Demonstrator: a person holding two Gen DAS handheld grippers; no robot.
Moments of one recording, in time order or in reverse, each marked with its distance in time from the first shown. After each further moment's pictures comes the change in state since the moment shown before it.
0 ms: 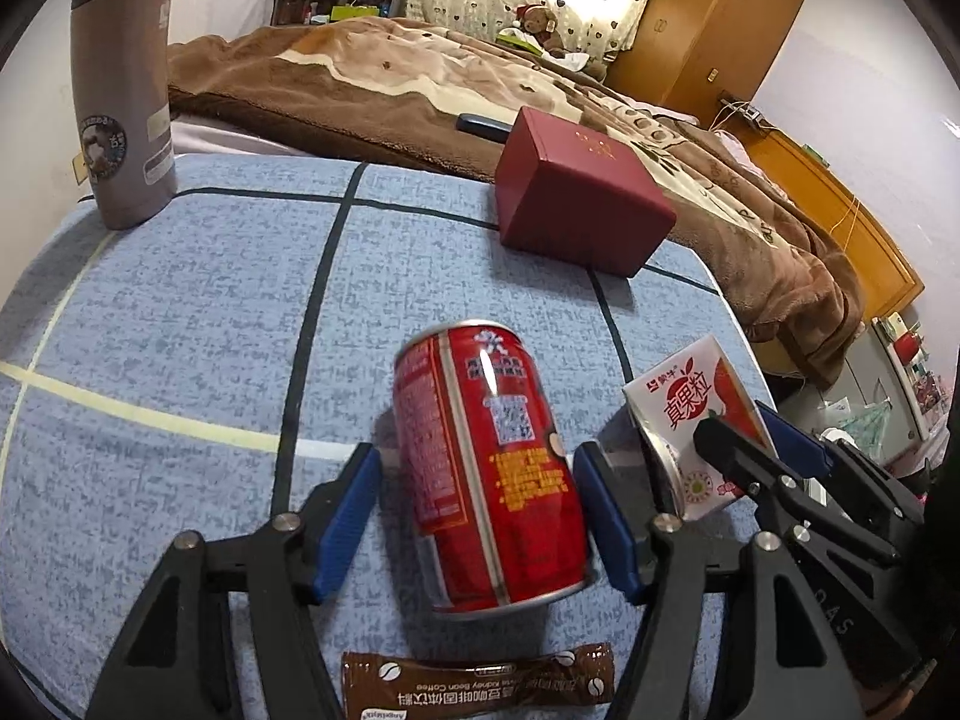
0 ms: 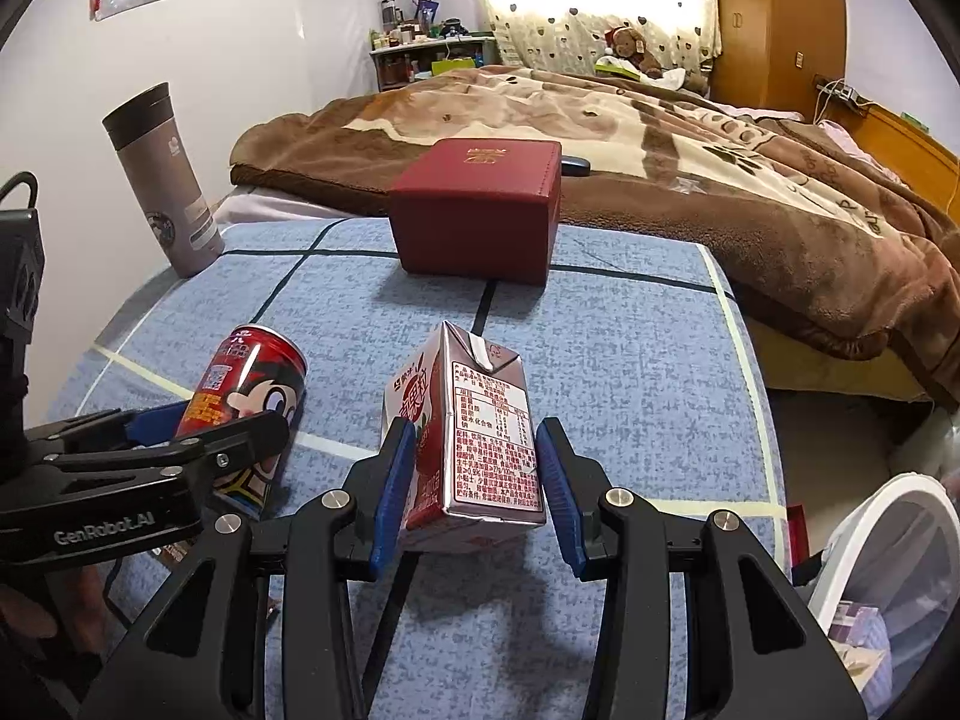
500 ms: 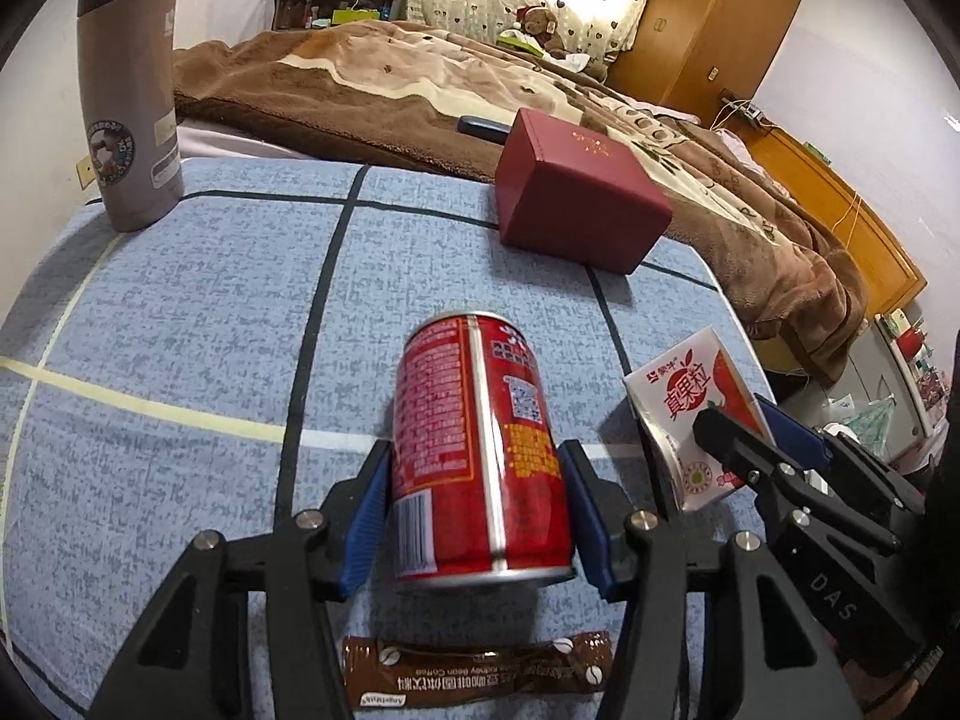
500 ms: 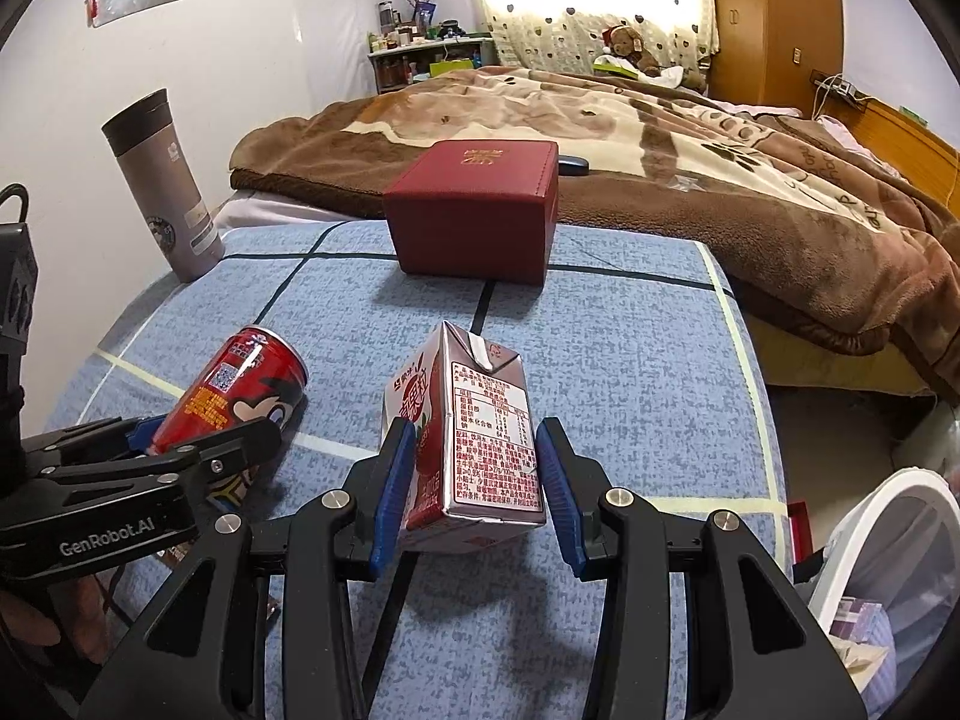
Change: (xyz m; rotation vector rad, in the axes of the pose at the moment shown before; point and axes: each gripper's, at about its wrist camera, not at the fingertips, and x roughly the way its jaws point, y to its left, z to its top) left arm -0.009 -0.002 -0.004 0.008 -0.014 0.014; right arm -0.002 -0.002 -0.001 0.007 -0.003 0.005
